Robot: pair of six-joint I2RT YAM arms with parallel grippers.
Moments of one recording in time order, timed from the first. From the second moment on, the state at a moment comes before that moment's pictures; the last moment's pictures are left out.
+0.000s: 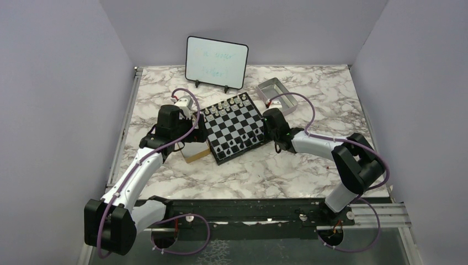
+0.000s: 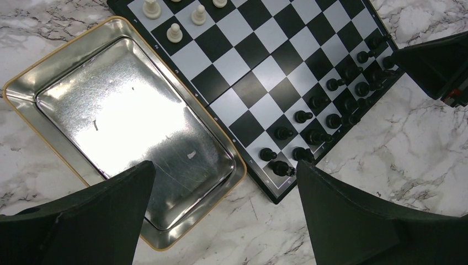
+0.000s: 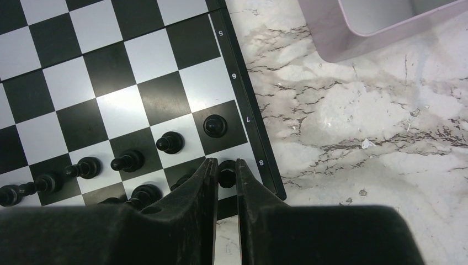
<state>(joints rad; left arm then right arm) -0.26 1.07 0.77 -0.35 0.19 -0.24 0.64 1.64 0.86 0.07 0.35 0.33</state>
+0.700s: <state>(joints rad) -0.26 1.07 0.77 -0.35 0.18 -0.25 0.64 1.58 0.87 -0.02 0.34 0.34</state>
